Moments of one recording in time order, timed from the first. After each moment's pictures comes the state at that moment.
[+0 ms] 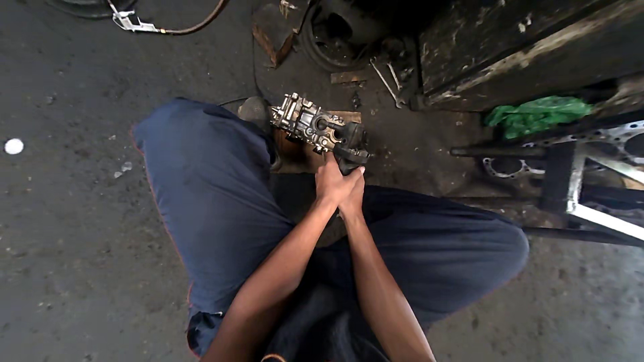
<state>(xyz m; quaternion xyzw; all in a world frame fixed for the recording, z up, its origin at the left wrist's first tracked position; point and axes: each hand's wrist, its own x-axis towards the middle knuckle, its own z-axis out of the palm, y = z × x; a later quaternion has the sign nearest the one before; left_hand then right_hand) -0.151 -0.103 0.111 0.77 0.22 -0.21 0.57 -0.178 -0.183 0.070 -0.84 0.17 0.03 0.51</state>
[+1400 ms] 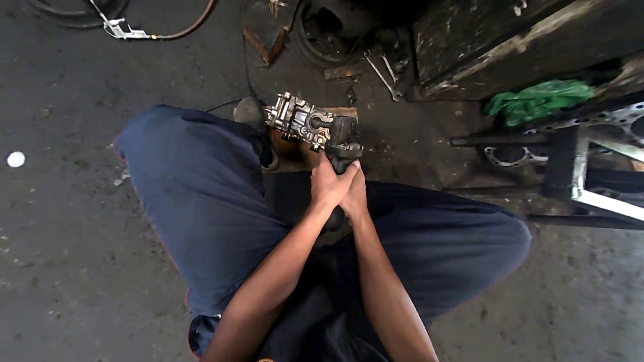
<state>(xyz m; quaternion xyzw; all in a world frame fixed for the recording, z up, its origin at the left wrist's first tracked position) -0.160 -0.100 0.123 0.73 0.24 -0.18 0.61 -0.175 -0.193 0.097 -0.88 0.11 0.09 0.44</state>
